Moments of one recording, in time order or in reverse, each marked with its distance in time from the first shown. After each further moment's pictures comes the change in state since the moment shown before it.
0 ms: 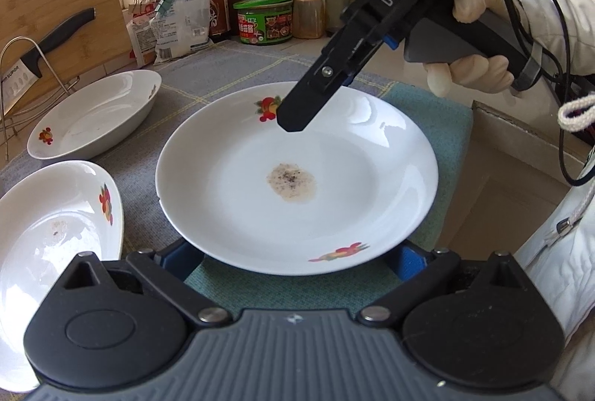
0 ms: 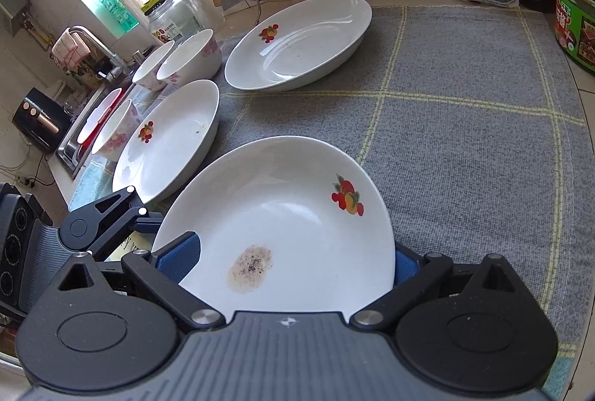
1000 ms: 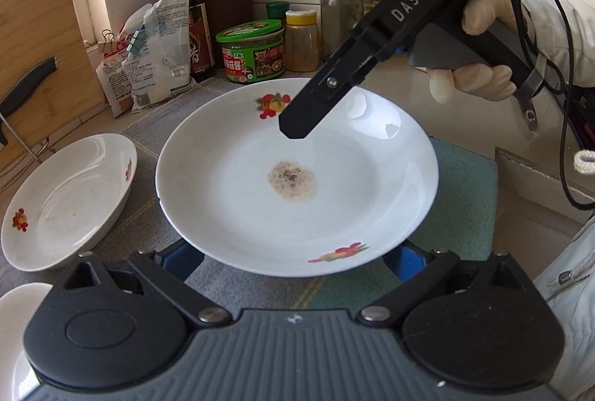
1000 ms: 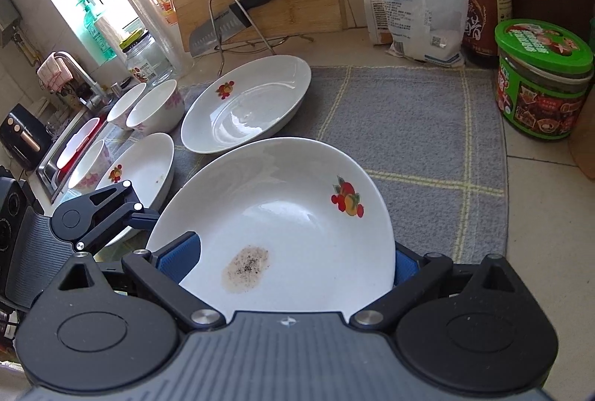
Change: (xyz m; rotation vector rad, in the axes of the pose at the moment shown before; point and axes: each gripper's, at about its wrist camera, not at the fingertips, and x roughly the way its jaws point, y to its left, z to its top) left arm 0.049 0.005 0.069 0.062 -0.028 -0.022; right arm -0.045 -0.050 0.034 -0.037 -0.098 -0.087
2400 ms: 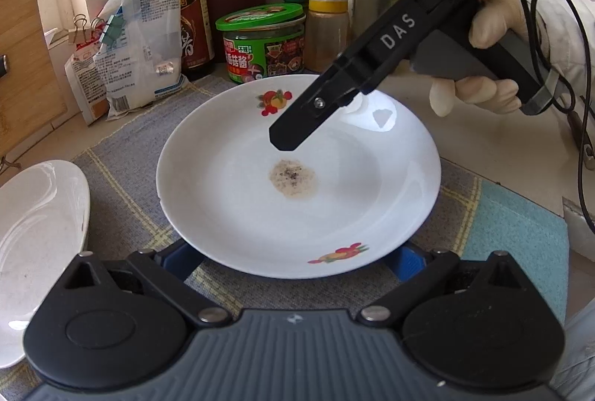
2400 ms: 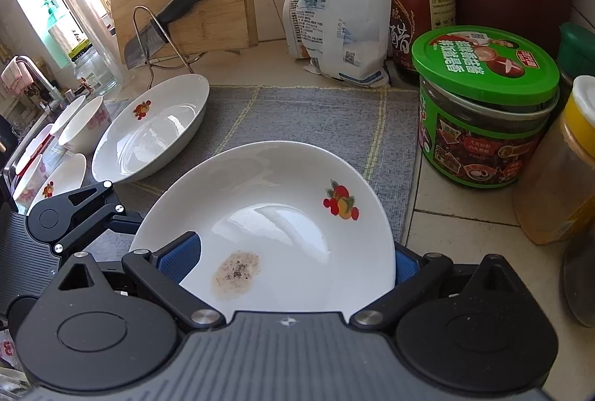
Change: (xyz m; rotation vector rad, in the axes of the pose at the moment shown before) left arm 0.092 0.011 0.038 -0.045 0.042 0.016; right arm 0.021 -0.078 0.029 -0.021 -0.001 -0.094
